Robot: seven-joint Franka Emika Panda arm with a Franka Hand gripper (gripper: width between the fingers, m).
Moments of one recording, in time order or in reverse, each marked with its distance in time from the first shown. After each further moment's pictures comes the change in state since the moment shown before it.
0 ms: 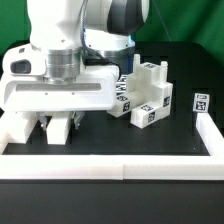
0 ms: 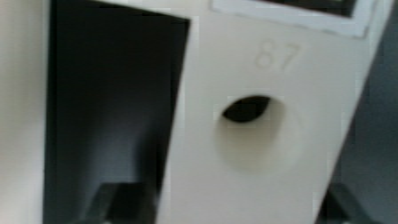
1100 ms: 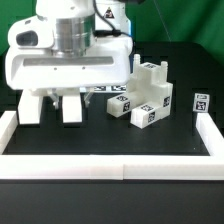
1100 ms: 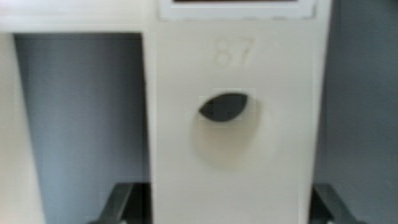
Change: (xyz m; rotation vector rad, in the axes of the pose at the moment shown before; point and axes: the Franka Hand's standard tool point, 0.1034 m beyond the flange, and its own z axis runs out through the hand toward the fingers) arm 0.015 -0.020 -0.056 0.040 -0.013 0.039
